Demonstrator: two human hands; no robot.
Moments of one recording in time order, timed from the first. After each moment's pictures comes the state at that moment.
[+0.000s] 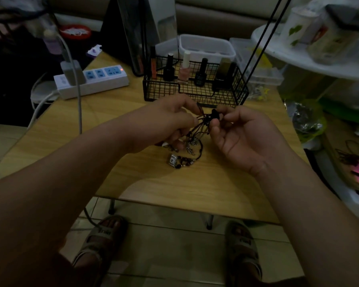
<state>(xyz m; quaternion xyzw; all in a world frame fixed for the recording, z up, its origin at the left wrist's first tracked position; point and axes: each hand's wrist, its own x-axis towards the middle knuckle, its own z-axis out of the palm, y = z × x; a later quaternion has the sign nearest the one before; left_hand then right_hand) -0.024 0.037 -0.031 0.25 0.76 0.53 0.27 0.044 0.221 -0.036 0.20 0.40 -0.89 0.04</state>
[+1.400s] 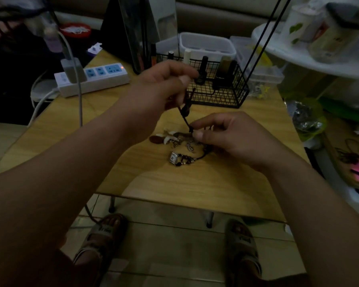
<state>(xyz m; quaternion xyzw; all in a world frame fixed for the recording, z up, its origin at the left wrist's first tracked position) -0.036 0.036 -0.029 0.25 0.68 0.68 0.13 0.049 0.228 -0.043 0.05 0.88 -0.47 0.05</state>
